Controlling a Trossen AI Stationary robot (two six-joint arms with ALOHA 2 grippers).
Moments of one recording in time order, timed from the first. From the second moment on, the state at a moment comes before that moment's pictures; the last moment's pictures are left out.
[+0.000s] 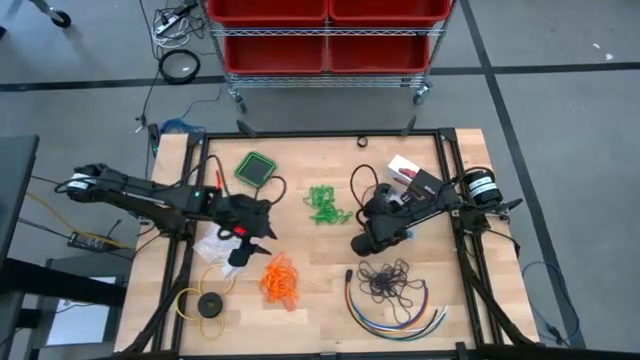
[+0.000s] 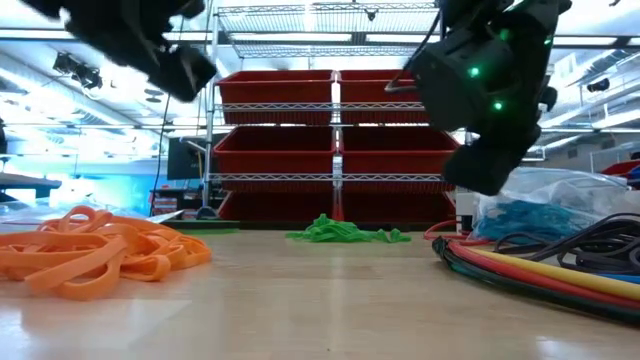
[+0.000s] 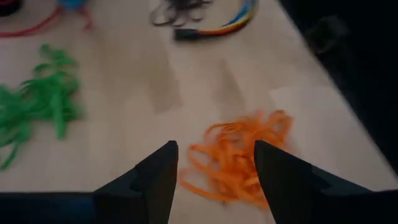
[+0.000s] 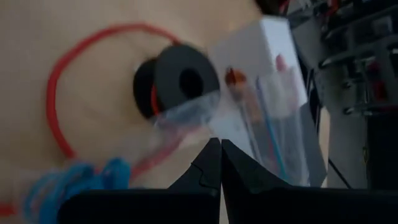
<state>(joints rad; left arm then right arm) -0.14 1.09 0.74 -0.41 0.19 0.03 0.25 1.90 1.19 -1.40 0.73 1.33</state>
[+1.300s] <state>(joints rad) -0.15 0.84 0.51 -0.51 -0.04 -0.09 0.27 1.83 1.28 0.03 0.40 0.24</state>
